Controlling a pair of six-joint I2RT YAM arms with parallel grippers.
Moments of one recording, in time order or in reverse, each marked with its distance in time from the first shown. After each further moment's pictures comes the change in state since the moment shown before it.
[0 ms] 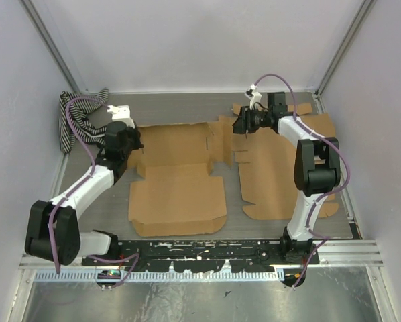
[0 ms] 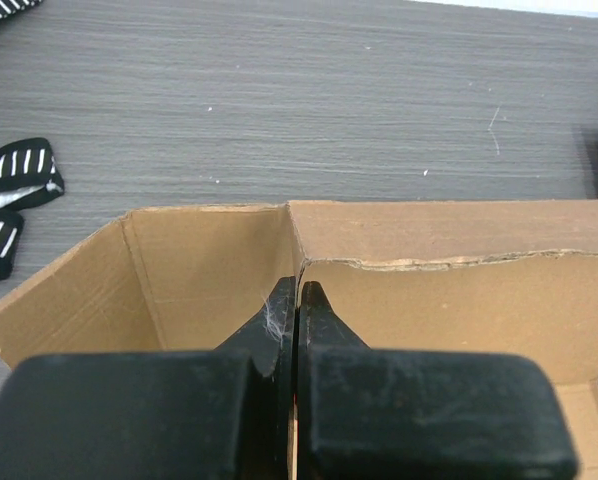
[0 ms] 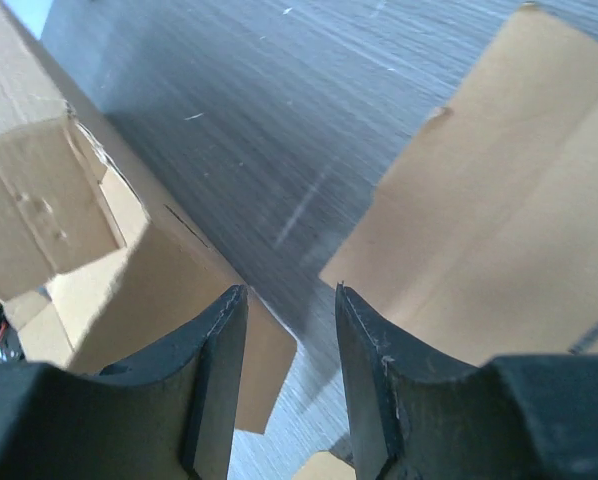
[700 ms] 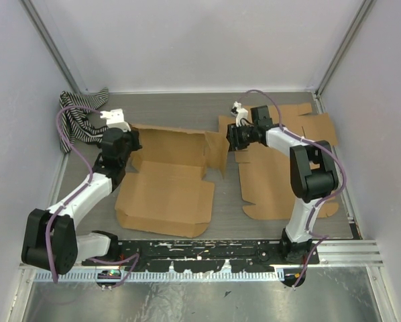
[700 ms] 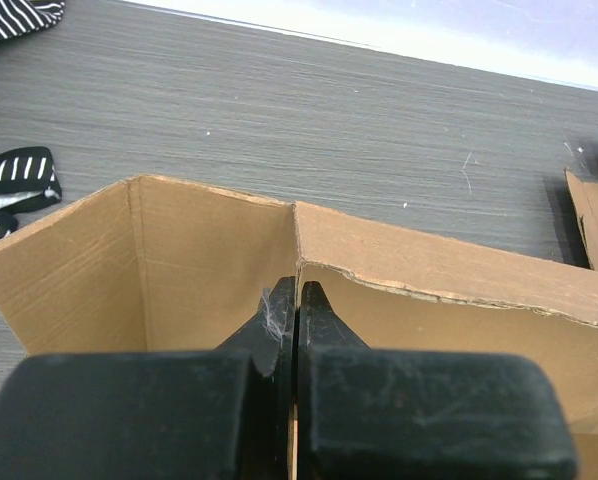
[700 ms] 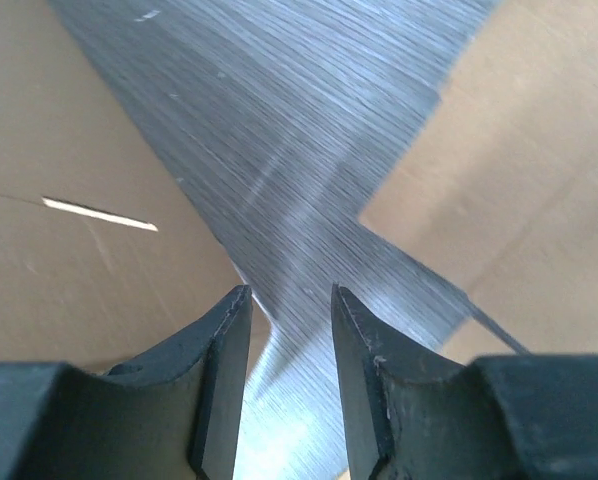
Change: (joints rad) left arm 0.000 -0.076 -0.107 0.145 -0.012 -0.066; right arm 0.135 -0.037 -0.152 0.000 0.122 -0.026
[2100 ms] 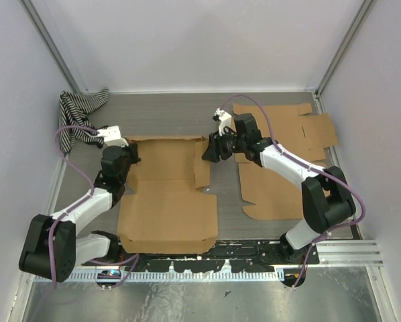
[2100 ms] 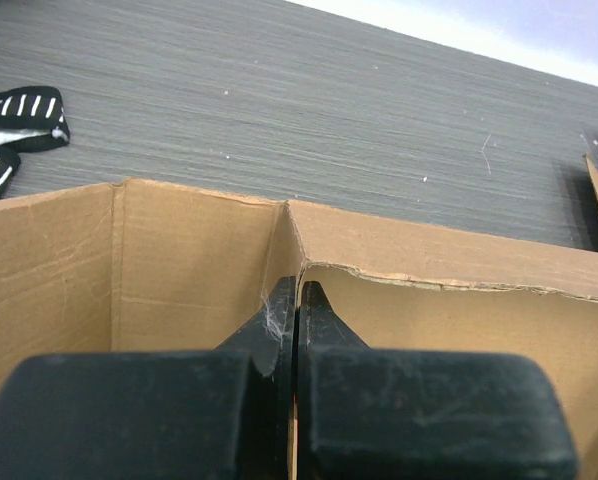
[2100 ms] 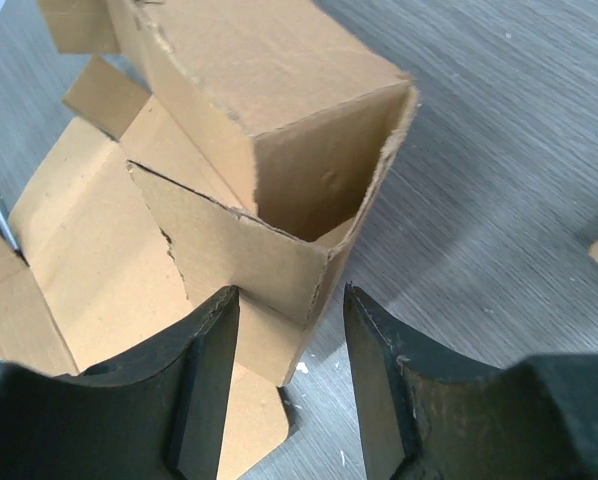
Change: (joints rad) left arm -0.001 -0.048 -0.223 0.200 -0.035 -0.051; right arm 0.246 -0.327 -0.220 0.136 0.152 0.107
